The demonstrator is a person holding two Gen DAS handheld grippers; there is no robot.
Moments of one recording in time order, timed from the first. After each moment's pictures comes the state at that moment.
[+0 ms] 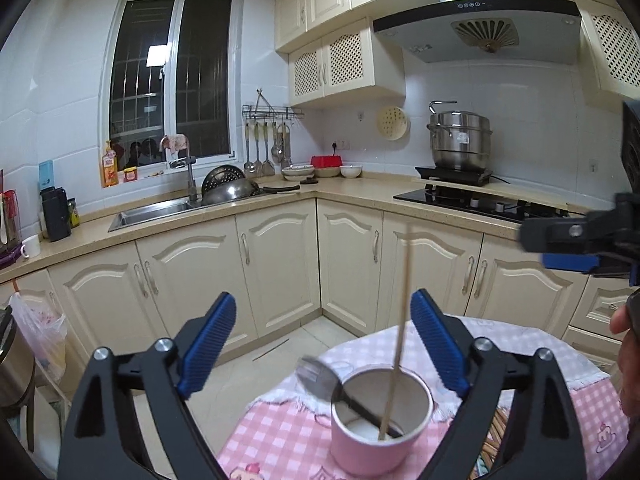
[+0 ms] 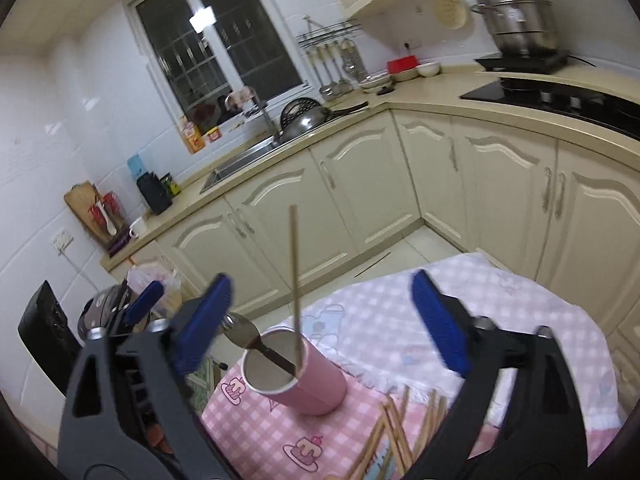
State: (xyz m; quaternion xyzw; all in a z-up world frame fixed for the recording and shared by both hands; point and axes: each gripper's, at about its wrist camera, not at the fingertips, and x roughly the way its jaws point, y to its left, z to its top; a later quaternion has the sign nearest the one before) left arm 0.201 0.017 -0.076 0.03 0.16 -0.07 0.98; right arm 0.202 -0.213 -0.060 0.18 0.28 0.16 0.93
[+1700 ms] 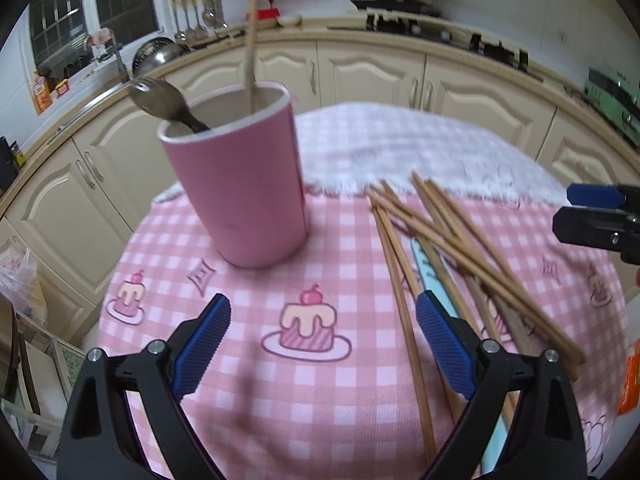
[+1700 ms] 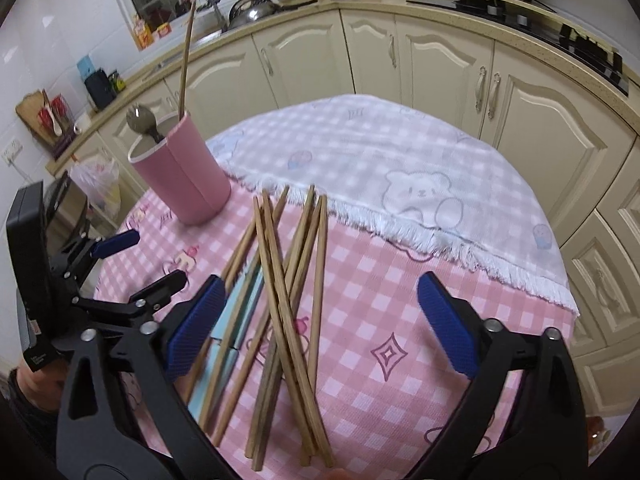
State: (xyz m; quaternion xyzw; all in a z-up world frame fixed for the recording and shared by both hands) left arm 0.161 -0.054 -0.221 0.10 0.42 -0.14 0.89; right arm 0.121 -0.252 -0.182 0.07 0.46 0.11 0.88
